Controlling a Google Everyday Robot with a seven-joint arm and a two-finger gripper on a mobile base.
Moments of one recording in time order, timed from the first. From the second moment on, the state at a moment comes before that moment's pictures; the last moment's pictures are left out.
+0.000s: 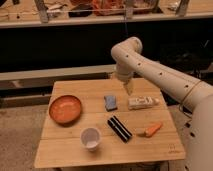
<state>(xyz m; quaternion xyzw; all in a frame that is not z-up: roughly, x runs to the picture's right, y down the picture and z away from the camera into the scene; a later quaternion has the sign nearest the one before) 0.116 -0.015 0.798 -0.26 -0.09 -0.32 0.91</state>
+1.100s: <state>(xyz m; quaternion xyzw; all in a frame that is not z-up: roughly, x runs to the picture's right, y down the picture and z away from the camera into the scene) 0.329 0.115 0.746 -0.30 -0.03 -0.10 0.95</state>
